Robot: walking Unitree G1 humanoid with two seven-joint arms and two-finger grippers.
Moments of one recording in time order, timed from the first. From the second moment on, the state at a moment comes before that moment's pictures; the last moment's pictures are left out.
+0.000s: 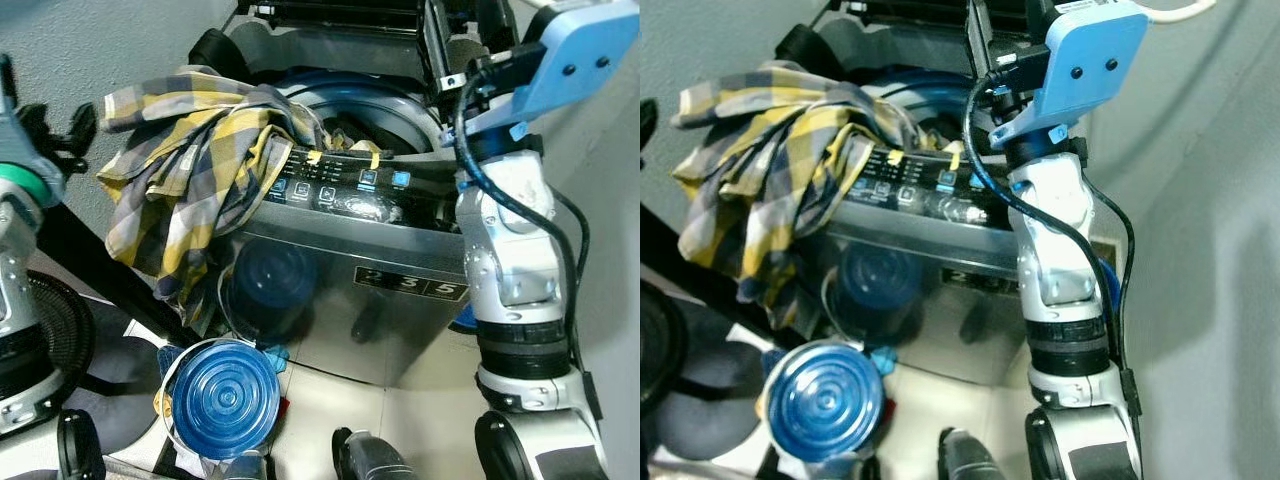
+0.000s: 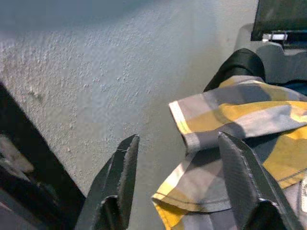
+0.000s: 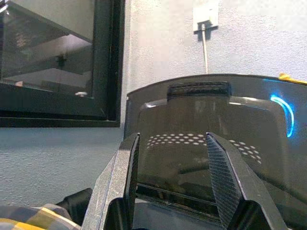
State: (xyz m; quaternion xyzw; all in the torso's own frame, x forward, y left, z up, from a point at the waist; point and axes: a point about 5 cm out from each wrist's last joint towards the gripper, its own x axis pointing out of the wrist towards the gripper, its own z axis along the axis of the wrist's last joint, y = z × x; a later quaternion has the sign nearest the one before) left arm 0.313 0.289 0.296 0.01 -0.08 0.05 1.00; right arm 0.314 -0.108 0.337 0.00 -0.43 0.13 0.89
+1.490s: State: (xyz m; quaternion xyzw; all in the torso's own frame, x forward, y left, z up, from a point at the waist) left arm 0.338 0.281 0.219 -0.04 0.02 -0.02 1.00; right arm 0.315 -0.112 0.336 0.00 -0.44 0.12 0.89
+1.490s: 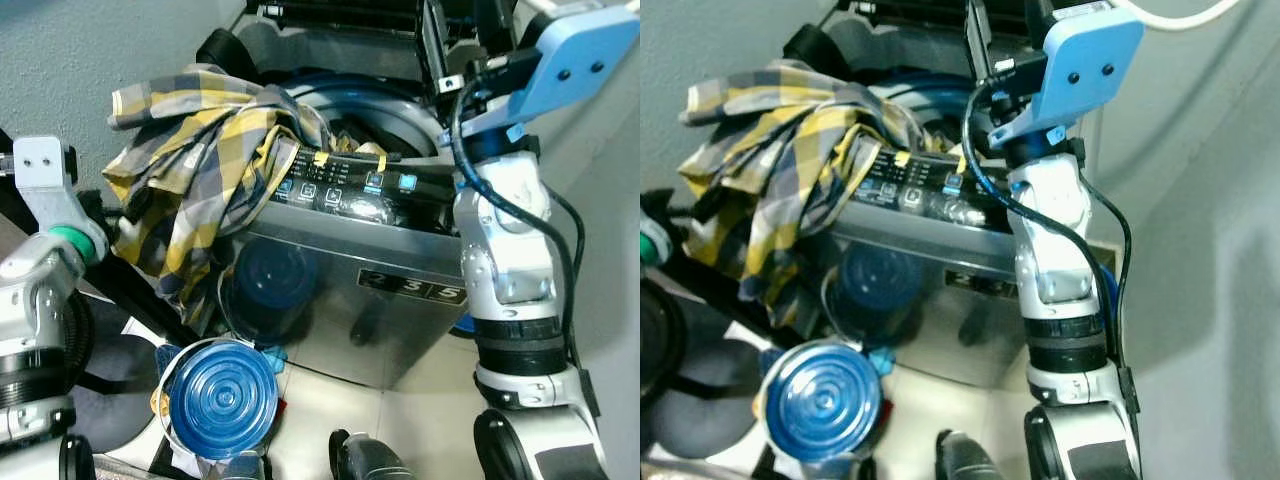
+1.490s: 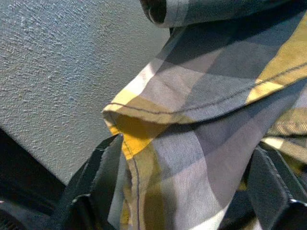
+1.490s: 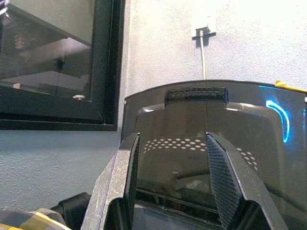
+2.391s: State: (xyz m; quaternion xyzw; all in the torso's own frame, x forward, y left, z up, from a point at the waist) left arm 0.345 0.276 0.214 -0.01 0.00 -0.03 1.00; right arm 0.316 -0.118 0.337 -0.01 -0.44 0.12 0.89
